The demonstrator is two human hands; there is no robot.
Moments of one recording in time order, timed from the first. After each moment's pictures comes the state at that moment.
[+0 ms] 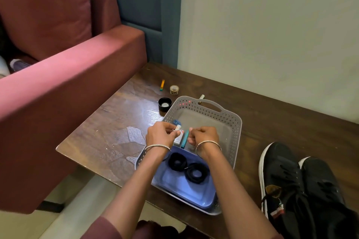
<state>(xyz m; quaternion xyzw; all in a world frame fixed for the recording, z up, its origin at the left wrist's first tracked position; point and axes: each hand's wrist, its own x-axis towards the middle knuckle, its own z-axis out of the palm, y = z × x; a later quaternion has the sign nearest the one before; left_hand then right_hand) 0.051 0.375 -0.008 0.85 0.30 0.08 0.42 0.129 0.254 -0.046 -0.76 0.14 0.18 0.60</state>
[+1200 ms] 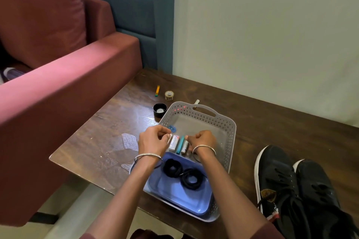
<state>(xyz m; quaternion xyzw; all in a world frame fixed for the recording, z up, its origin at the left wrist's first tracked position) 0.044 0.377 0.002 0.85 0.27 0.14 0.42 0.145 0.247 -0.062 -0.89 0.10 0.12 0.44</state>
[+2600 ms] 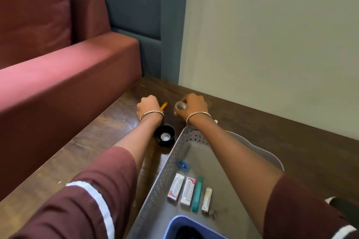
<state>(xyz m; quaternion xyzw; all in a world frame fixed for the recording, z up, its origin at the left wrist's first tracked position) 0.266 0.503 -0.031 0.91 0.37 0.06 0.19 0.324 0.384 -0.030 -0.95 -0.17 0.04 0.26</state>
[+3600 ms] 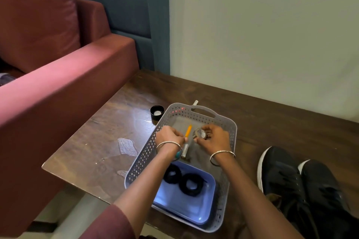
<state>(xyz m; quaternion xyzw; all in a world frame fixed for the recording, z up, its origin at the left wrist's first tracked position) 0.107 0.343 -0.017 0.82 0.37 -0.02 0.43 0.160 0.201 -0.038 -0.90 -0.08 0.04 0.43</state>
